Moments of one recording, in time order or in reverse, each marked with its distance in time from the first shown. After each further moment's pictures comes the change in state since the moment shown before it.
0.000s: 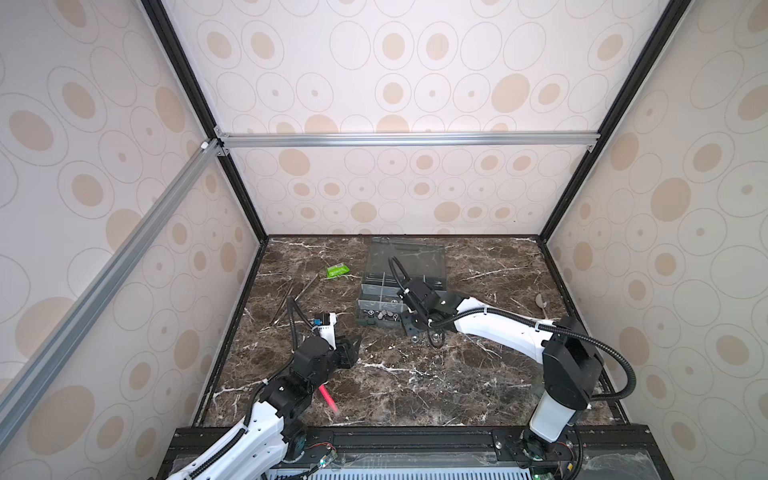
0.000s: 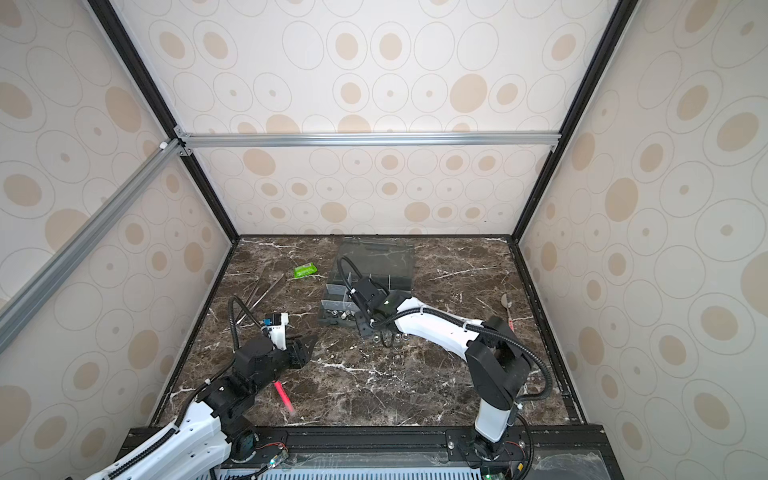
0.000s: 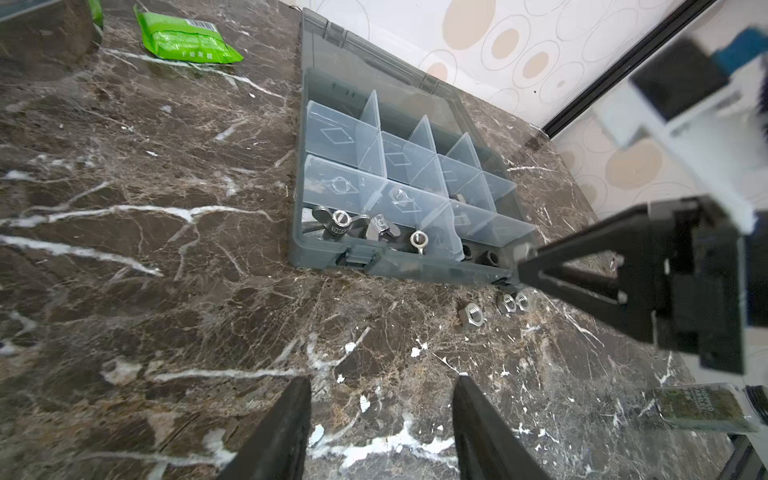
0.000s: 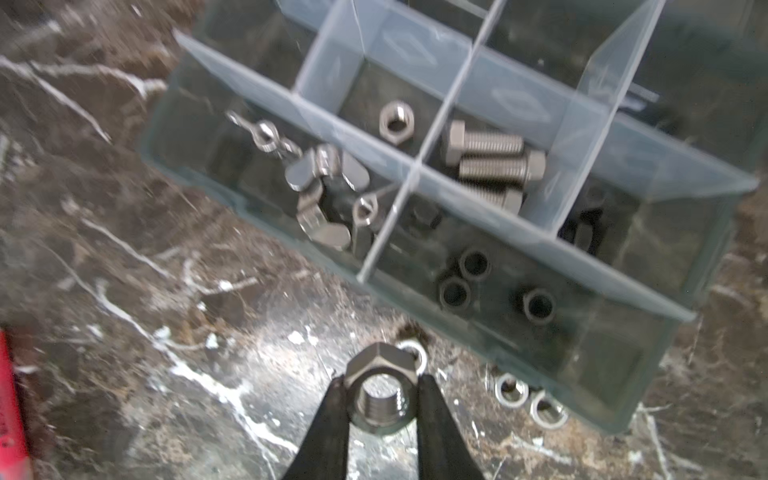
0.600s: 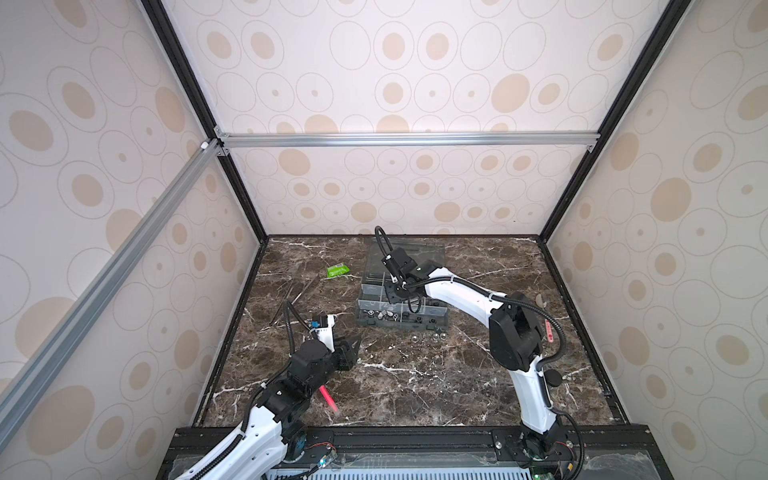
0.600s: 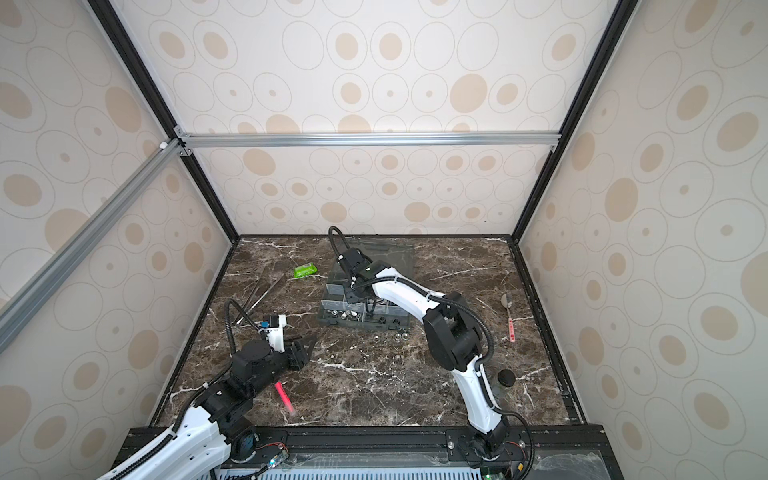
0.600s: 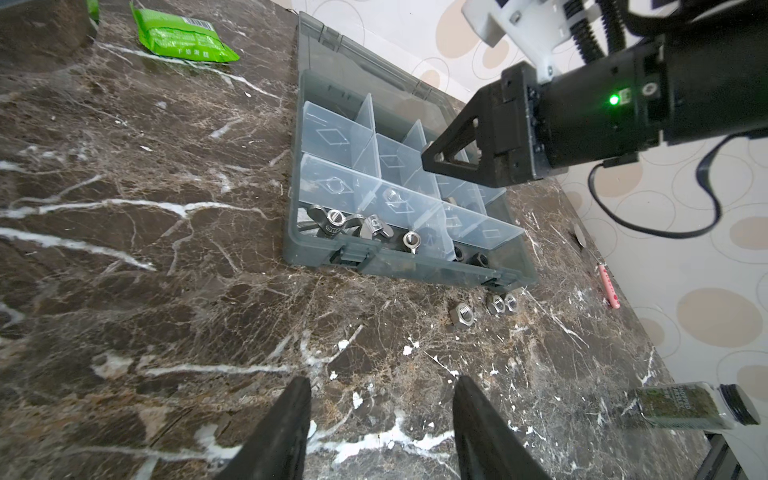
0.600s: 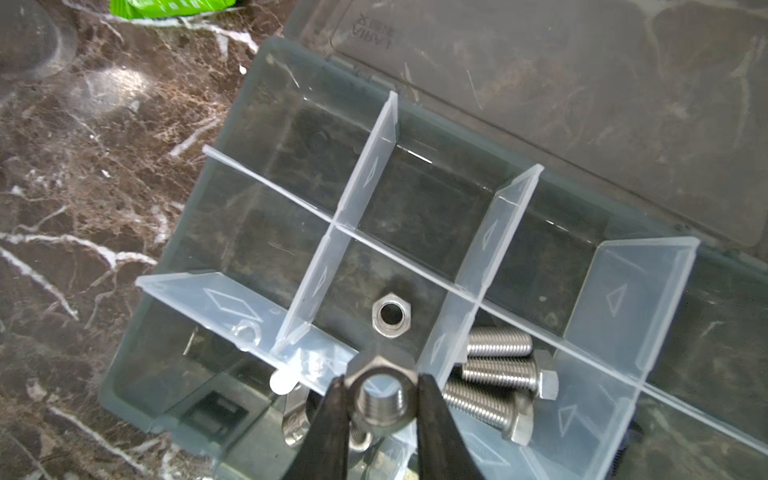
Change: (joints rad) left arm 0.000 -0.050 -0.033 0.000 0.012 -0.029; right arm -0.096 0.403 0.469 -0.099 -0.035 -0.059
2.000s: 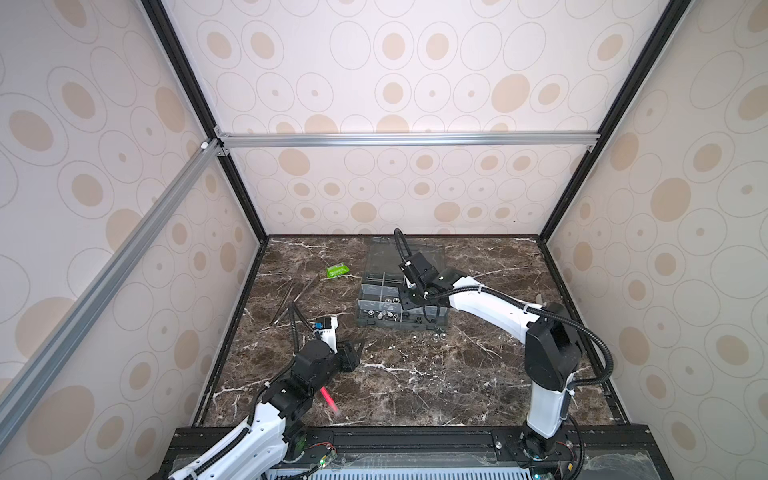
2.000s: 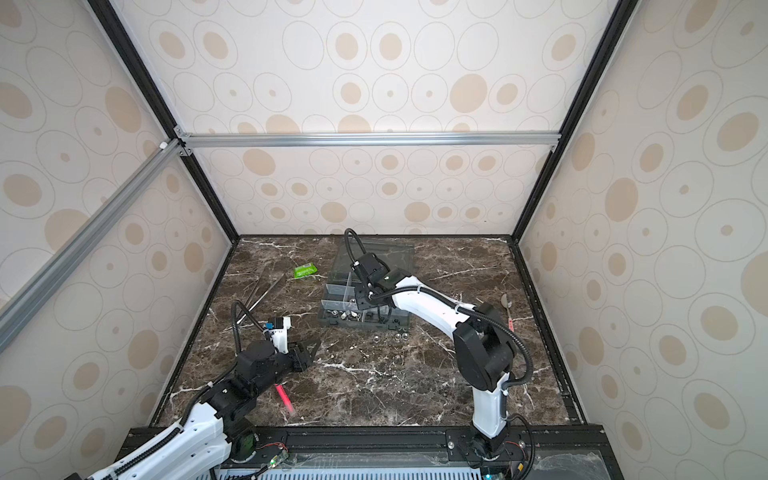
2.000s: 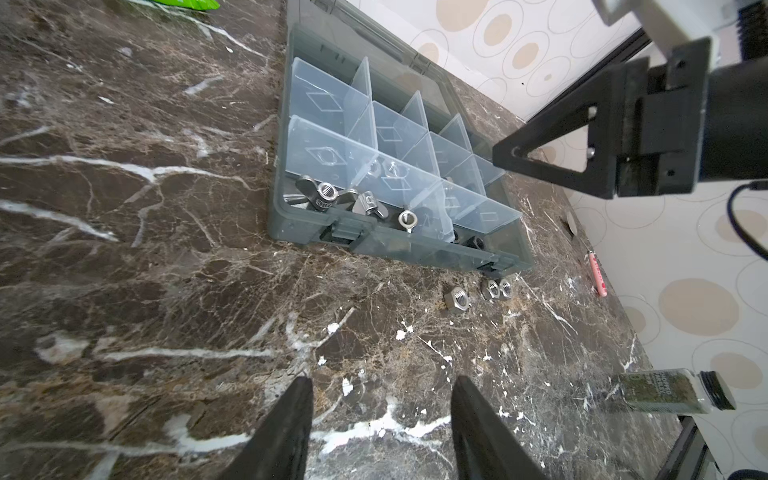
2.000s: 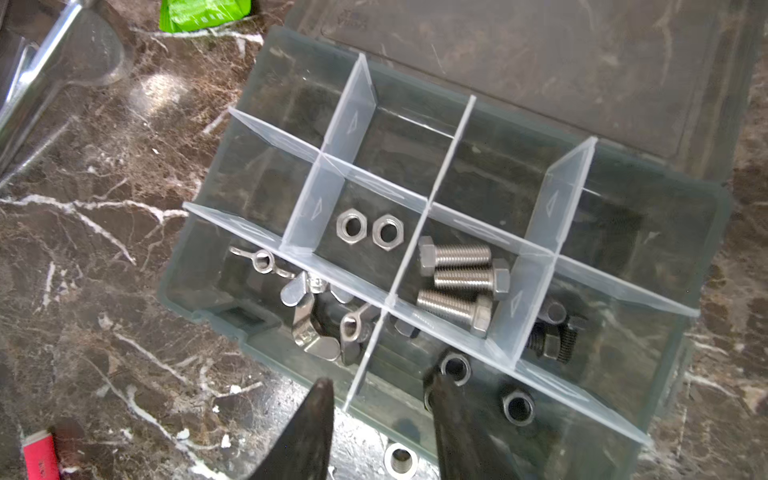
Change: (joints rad) left arm 0.000 0.074 -0.023 0.071 0.055 -0.040; right arm -0.010 -0.304 -0.357 0.100 -0.013 0.062
